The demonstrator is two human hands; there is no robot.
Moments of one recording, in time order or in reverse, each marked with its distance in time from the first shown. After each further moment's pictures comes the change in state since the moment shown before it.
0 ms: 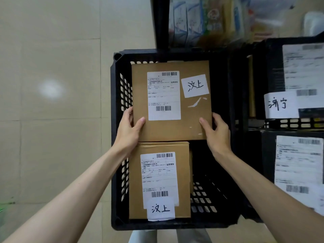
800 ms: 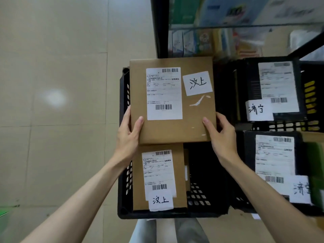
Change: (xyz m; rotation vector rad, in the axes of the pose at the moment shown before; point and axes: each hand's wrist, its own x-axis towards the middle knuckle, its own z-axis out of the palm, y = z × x) left_hand -0.058 0.040 -0.015 -0.118 0.040 0.223; right_hand -0.042 -0.050 -0.041 0.074 0.002 -0.101
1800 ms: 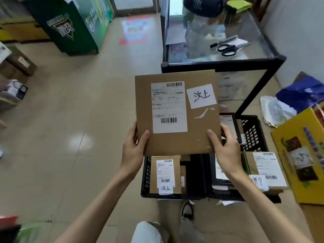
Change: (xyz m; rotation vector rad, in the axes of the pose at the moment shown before) left_hand -0.271 0.265 -0.055 -0.119 0.106 0.320; right_hand -0.230 -0.203 -0.163 0.116 -0.011 -0.383
